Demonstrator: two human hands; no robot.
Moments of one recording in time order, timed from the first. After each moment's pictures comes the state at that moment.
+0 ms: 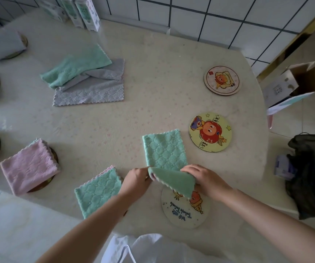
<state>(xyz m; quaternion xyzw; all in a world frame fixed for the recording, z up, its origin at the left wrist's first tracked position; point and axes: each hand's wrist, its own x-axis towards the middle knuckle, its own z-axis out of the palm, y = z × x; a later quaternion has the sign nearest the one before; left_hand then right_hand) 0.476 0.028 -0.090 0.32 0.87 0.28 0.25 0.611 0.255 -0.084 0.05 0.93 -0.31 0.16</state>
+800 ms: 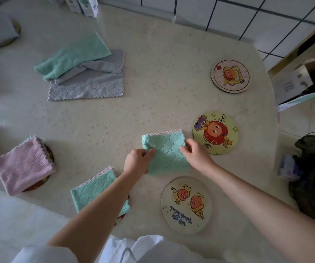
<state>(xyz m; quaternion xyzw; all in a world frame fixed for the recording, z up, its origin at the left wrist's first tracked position) 0.425 0.074 -0.095 0.03 0.88 0.30 0.36 0.521 0.262 -0.087 0.30 0.83 -0.45 0.13</state>
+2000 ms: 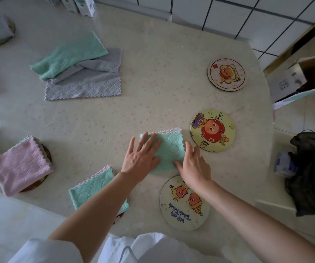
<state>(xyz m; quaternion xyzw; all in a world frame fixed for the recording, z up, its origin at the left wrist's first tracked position) 0.430 0.064 -0.112 0.46 0.87 0.02 0.14 0.553 0.220 -0.085 0.32 0.92 -0.17 0.13</state>
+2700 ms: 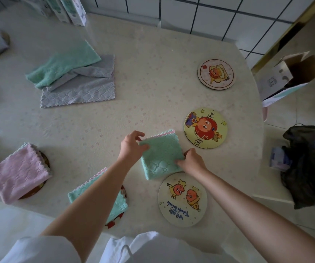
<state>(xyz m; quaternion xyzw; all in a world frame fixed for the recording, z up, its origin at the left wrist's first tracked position) 0.400 0.089 -0.076 0.10 0.88 0.37 0.30 0.545 0.240 -0.080 0.46 0.75 -0.42 0.22</state>
